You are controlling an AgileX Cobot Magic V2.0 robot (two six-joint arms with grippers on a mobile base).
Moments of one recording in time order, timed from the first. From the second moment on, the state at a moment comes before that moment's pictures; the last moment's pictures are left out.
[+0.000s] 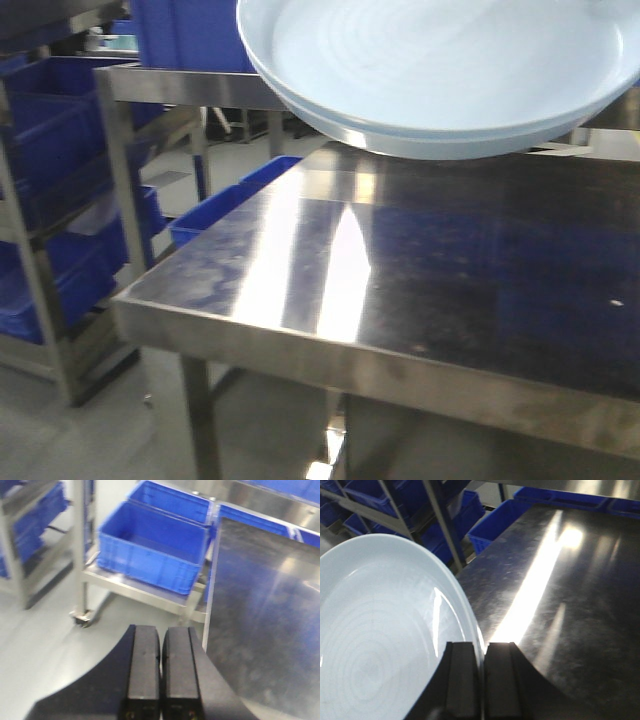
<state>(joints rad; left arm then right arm) -0.13 0.64 -0.51 -0.21 0.33 -0.05 0.42 0.90 -0.70 0.14 0.22 0.14</state>
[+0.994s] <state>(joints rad) -0.13 0.64 -0.51 -0.21 0.33 -0.05 0.42 0.90 -0.70 0.14 0.22 0.14</state>
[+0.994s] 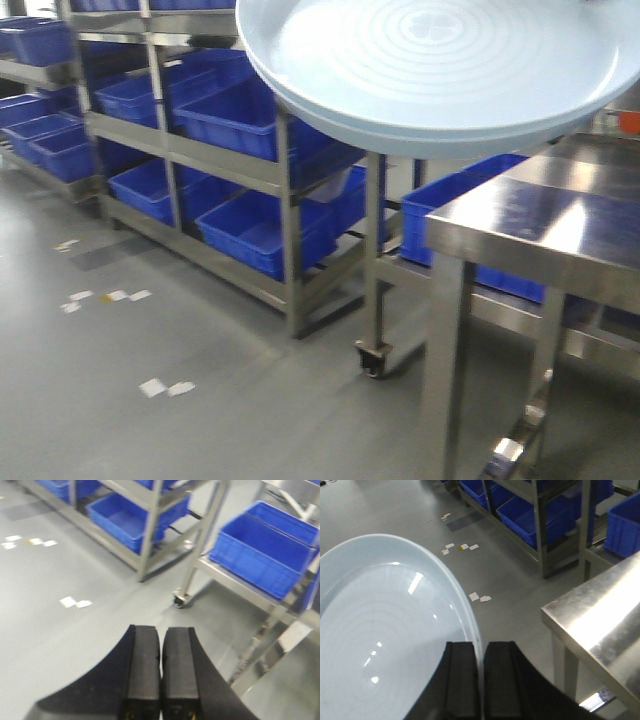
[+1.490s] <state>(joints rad) -0.13 0.64 -0.51 -0.21 0.33 -0.05 0.42 0.90 -0.70 0.14 0.22 0.14</state>
